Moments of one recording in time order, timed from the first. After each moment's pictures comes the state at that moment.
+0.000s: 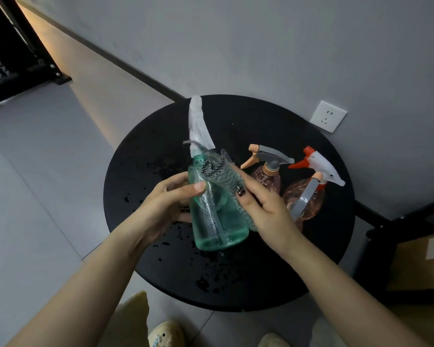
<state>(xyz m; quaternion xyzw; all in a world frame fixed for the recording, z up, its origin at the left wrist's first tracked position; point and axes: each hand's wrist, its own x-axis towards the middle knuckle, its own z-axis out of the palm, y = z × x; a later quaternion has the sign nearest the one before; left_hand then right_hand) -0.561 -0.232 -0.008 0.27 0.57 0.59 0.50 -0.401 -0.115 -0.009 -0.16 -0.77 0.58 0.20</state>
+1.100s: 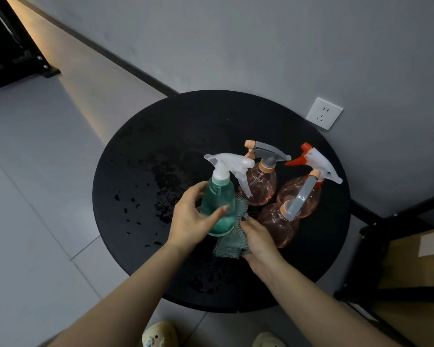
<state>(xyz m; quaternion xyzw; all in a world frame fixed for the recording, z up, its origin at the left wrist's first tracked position) -0.527 -0.197 -0.108 0.35 0.76 0.51 0.17 -0.405 -0.125 -0.098 -0.51 -0.38 0.76 0.14</state>
